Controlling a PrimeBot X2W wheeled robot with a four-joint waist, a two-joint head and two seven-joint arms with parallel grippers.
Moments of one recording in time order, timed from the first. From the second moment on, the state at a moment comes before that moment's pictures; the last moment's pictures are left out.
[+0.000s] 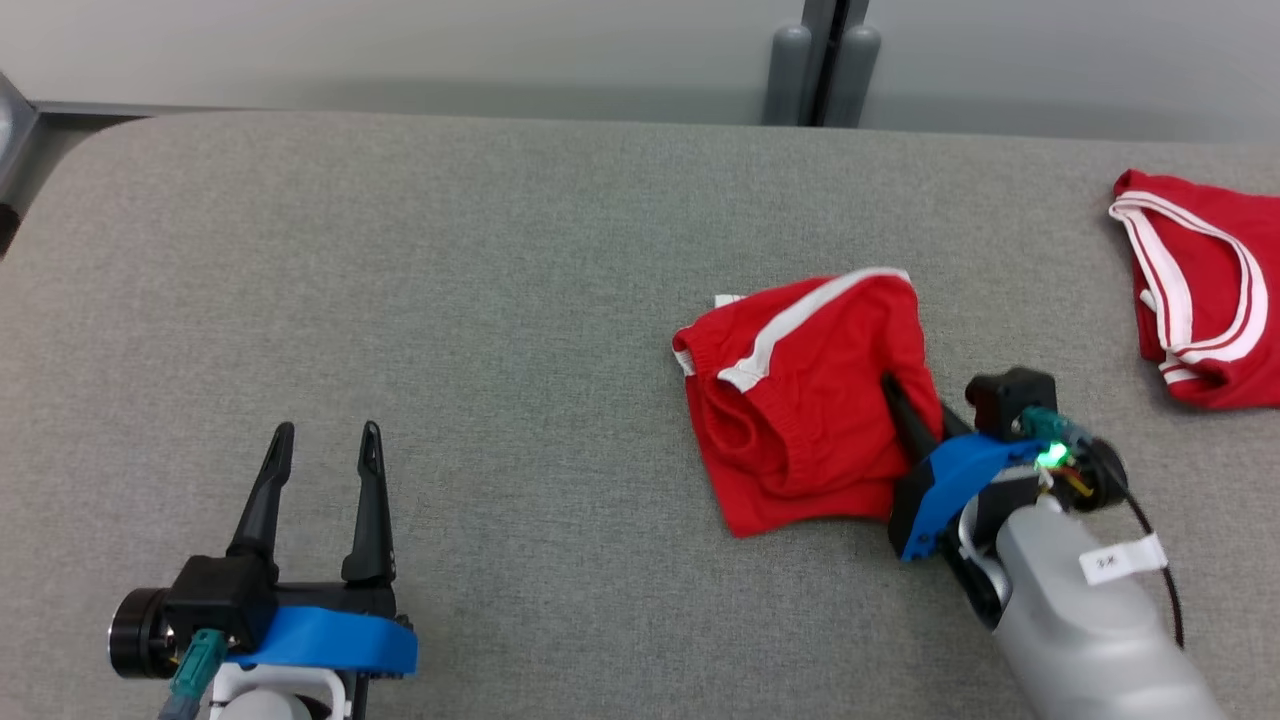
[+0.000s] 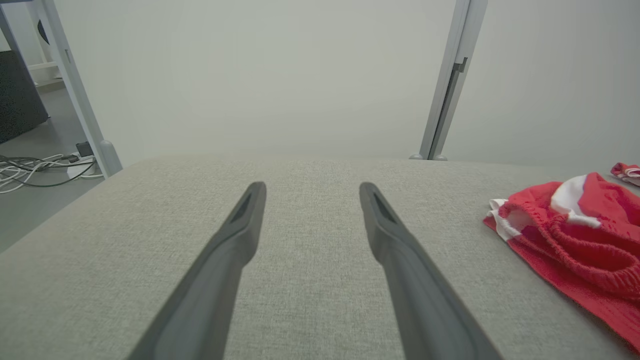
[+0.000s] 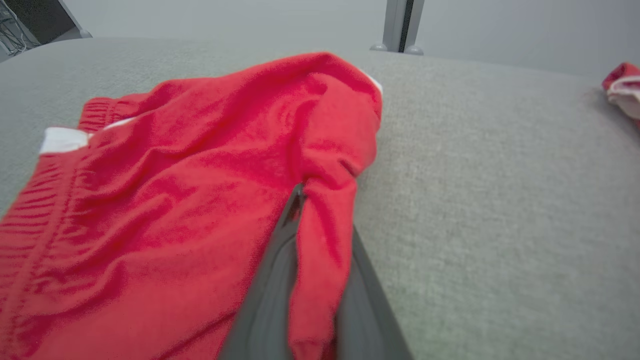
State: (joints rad) left arm -0.07 0.07 -0.01 0.18 -0.11 -0.12 -0.26; right arm -0.62 -0.07 0.20 1.02 0.20 0.13 -0.25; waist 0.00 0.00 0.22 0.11
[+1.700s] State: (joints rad) left arm -0.23 0.21 0.00 -0.12 -0.10 -0.11 -0.23; right arm -1.21 -0.60 0.35 0.94 0.14 0.13 -0.08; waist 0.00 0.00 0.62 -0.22
